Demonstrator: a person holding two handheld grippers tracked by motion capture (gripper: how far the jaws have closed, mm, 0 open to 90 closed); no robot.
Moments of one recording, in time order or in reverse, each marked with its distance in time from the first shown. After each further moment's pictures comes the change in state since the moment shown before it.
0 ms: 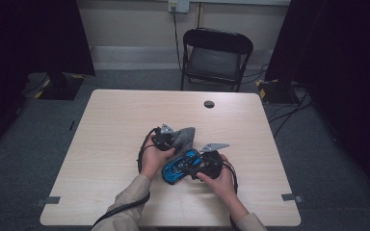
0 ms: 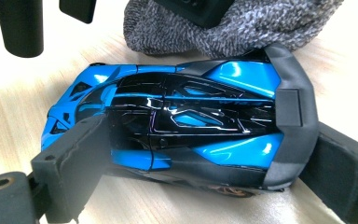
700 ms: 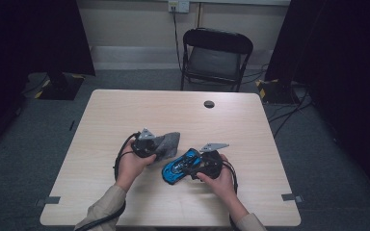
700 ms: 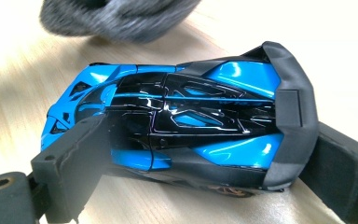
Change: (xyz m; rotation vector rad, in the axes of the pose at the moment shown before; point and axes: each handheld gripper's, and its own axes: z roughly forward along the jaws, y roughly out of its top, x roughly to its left) left arm 0.011 -0.016 -0.058 -0.005 0.006 0.018; right arm 0.000 0.000 0.000 0.002 -0.001 -0.003
